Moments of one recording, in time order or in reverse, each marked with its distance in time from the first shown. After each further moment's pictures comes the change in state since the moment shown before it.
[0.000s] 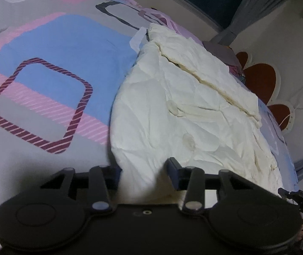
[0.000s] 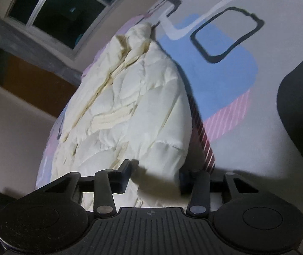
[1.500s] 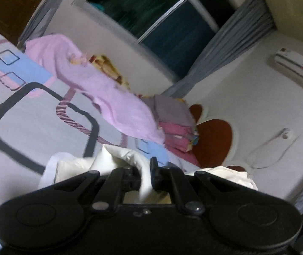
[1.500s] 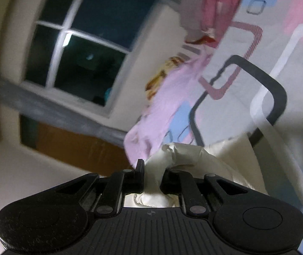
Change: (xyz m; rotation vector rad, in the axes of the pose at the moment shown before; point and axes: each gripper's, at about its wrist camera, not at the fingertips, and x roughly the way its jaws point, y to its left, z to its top) left arm 0.126 -0.069 0.317 -0.028 -0.214 -0.299; right arm 0.139 0.080 0.334 0.268 -0.195 0.215
